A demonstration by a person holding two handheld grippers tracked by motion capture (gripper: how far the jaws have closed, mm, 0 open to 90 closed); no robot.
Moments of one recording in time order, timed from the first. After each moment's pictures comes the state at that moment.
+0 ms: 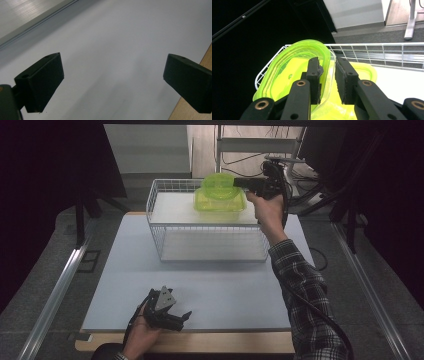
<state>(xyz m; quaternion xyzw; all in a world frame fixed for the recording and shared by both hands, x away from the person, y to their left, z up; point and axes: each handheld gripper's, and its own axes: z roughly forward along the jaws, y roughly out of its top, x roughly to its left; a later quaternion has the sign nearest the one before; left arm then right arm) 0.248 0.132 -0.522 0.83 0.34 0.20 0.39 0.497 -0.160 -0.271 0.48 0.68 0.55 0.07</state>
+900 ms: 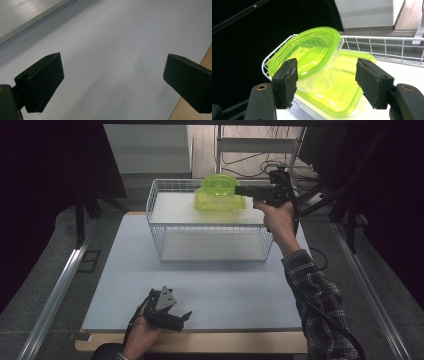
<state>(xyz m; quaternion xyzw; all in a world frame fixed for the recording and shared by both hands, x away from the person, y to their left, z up) 0.249 0.132 -0.522 0.83 0.34 0.20 0.39 0.476 -0.179 -0.276 0.42 0.72 0.55 0.07</state>
